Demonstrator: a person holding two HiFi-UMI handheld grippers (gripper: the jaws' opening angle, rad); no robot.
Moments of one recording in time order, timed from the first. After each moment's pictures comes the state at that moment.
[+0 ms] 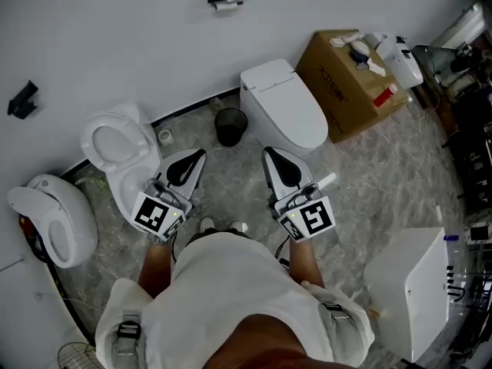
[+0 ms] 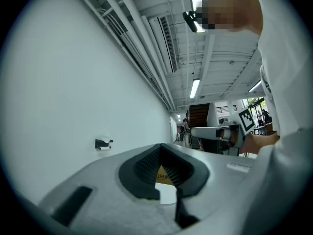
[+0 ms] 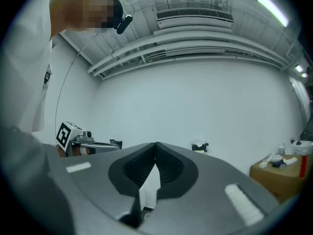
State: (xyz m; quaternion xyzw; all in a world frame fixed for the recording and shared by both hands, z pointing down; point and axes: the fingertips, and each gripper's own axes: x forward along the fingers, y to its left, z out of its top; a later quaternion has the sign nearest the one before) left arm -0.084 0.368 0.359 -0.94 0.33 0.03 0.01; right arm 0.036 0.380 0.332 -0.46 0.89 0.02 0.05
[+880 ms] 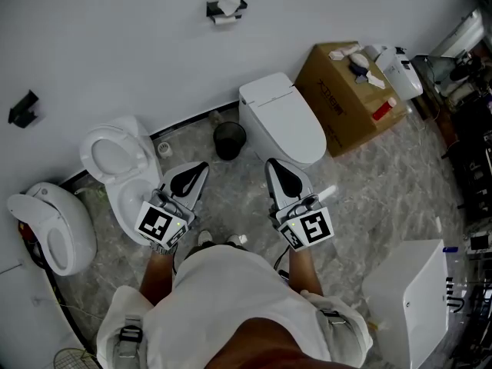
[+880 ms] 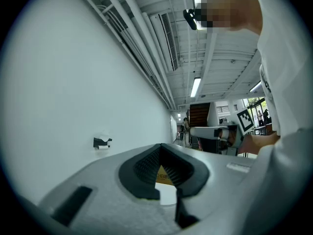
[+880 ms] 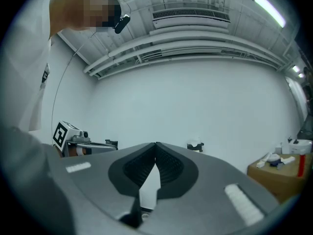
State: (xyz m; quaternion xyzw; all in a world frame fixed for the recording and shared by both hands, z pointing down) left arm -0.061 0.349 0.365 -0.94 0.33 0.02 0.00; right arm 0.066 0.356 0.338 -0.47 0.88 0.02 0.06
